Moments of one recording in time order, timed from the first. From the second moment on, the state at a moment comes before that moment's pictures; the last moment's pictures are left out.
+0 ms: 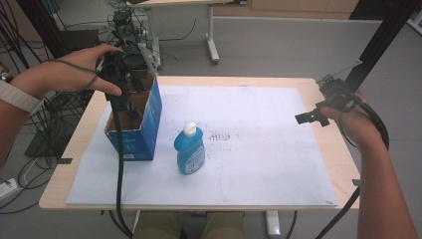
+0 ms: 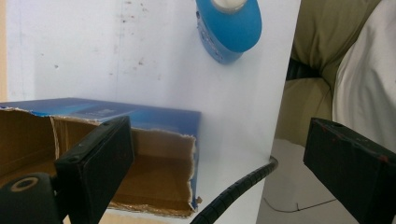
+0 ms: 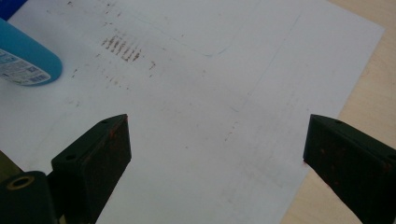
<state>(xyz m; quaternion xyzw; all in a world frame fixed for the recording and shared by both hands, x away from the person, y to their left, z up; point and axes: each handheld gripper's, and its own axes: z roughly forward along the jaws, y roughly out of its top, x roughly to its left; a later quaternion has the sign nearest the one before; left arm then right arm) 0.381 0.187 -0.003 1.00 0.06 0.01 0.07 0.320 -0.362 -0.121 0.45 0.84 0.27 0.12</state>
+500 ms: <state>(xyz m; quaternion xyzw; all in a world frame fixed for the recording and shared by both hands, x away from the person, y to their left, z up) 0.381 0.186 -0.002 1.00 0.06 0.01 0.07 0.321 -0.362 -0.121 0.45 0.84 0.27 0.12</state>
